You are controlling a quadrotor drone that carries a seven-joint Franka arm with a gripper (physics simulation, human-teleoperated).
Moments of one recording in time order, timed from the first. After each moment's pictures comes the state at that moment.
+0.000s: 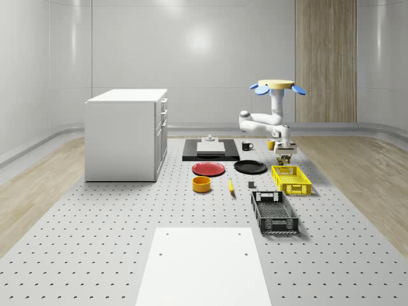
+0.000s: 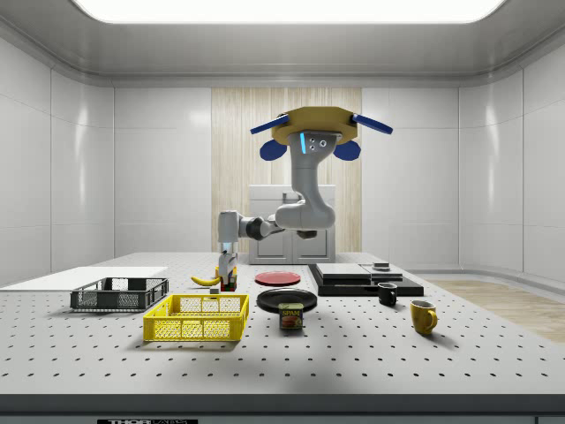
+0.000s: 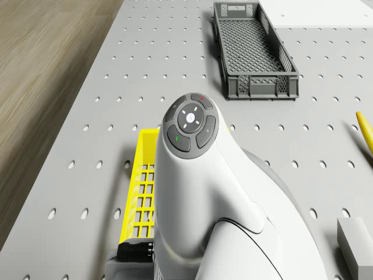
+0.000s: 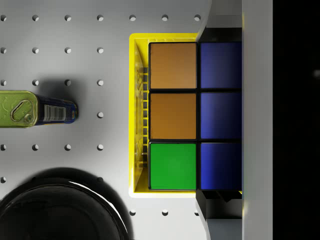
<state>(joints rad) -1.20 -1.55 1.39 -2.83 -1.75 1.61 1.68</state>
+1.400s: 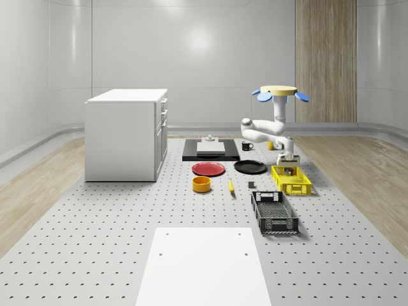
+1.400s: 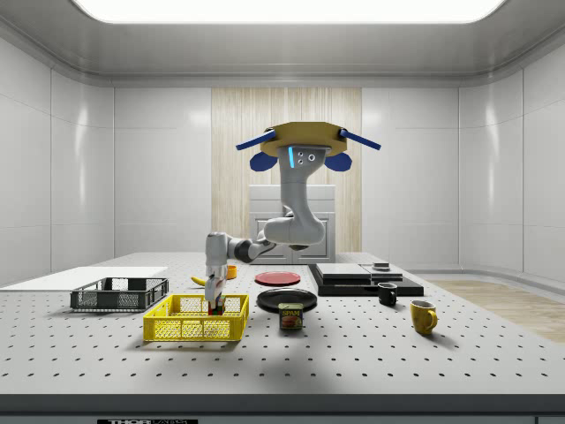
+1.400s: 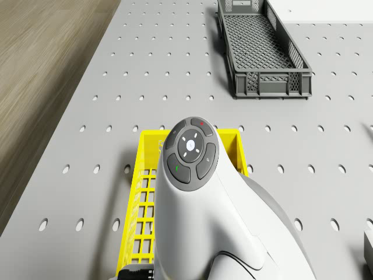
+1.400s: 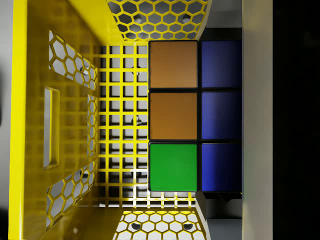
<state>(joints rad) -1.22 -1.57 1.26 -2.80 -1.87 1.67 1.69</state>
